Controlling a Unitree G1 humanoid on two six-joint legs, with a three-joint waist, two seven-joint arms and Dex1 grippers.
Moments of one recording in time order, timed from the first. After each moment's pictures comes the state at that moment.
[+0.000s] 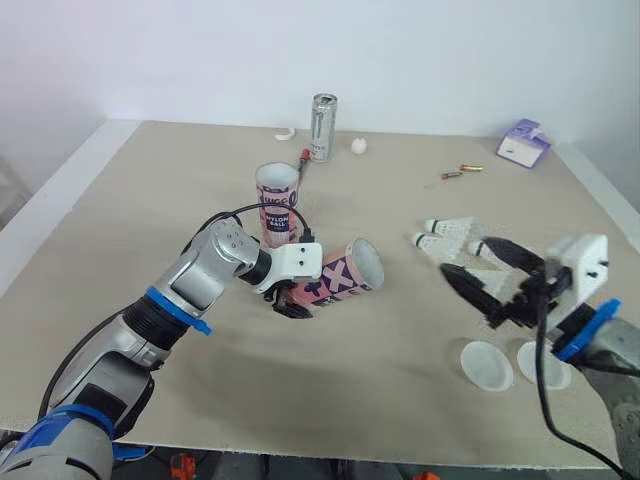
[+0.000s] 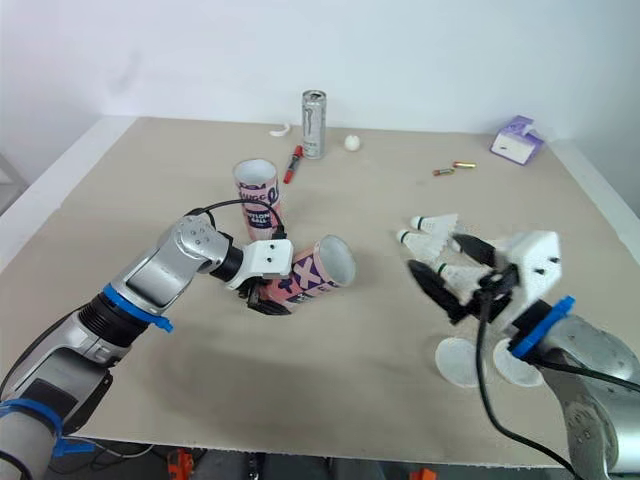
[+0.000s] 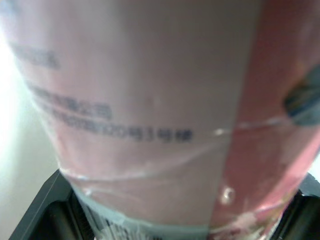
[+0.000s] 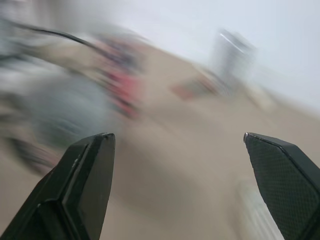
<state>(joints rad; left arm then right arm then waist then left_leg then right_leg) -0.85 0.53 -0.54 0.09 0.06 0.50 -1.27 0.05 -0.65 -0.48 -0.61 0.63 0.58 0.62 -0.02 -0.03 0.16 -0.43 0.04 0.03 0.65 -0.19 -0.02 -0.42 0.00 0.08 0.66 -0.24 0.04</state>
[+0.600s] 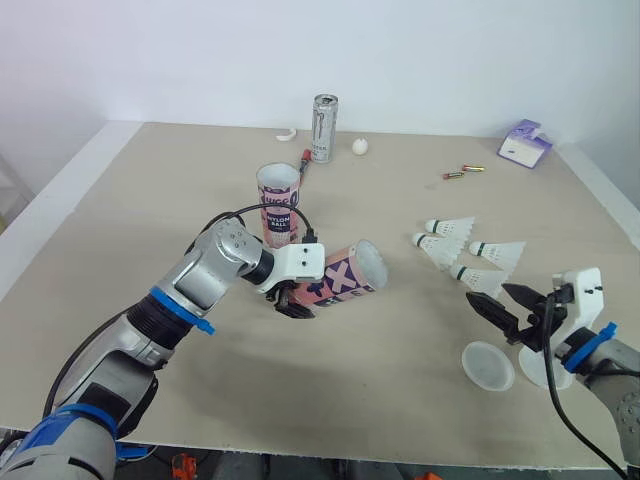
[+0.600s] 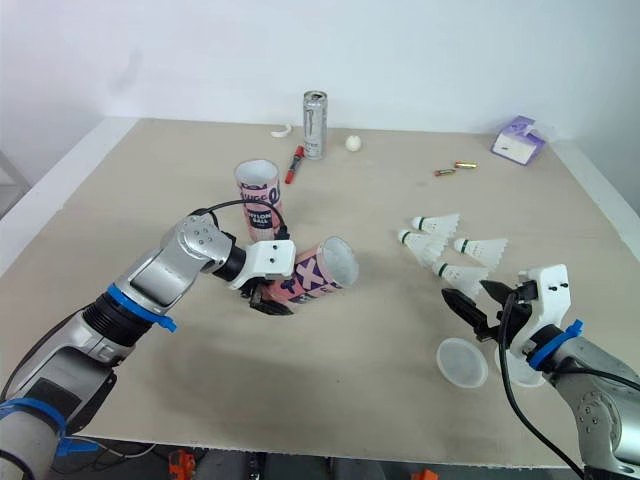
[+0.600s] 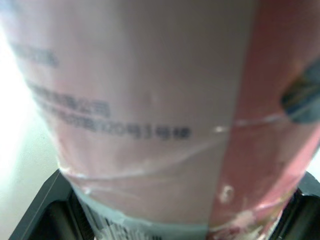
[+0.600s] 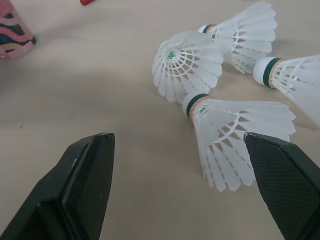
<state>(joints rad) -0.85 0.51 -0.54 0.11 0.07 0.48 -1.27 0.07 -0.67 -0.49 -0.23 0.62 0.63 0.65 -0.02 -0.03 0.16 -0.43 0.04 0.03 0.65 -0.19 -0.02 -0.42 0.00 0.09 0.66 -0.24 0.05</state>
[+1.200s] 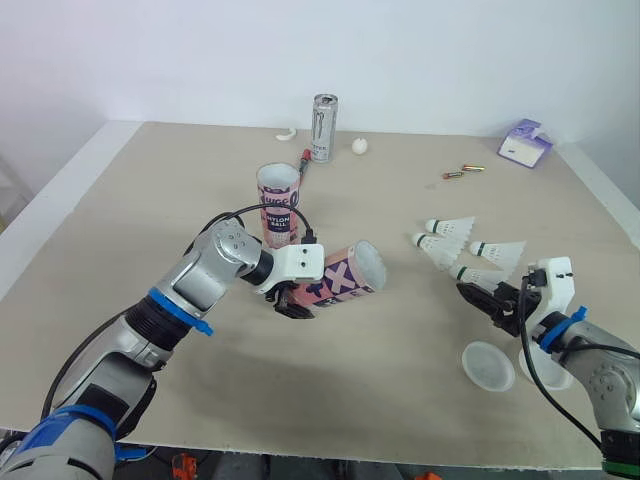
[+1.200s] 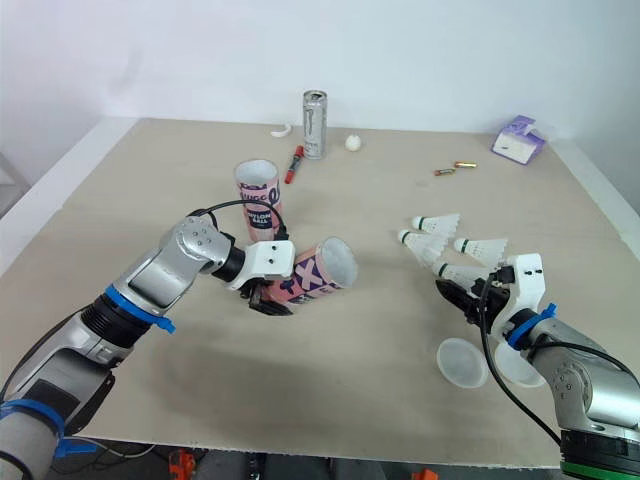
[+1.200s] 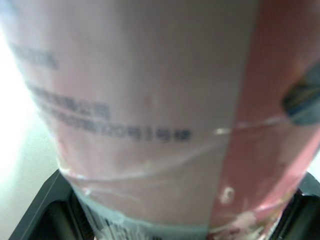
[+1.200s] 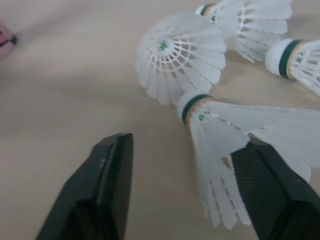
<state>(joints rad) -0.84 0.52 -0.53 0.09 0.07 0.48 -1.27 -0.10 -0.67 -0.39 -0.06 0.58 0.67 0.60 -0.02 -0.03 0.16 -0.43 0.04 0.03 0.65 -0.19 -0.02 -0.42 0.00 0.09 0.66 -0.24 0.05</state>
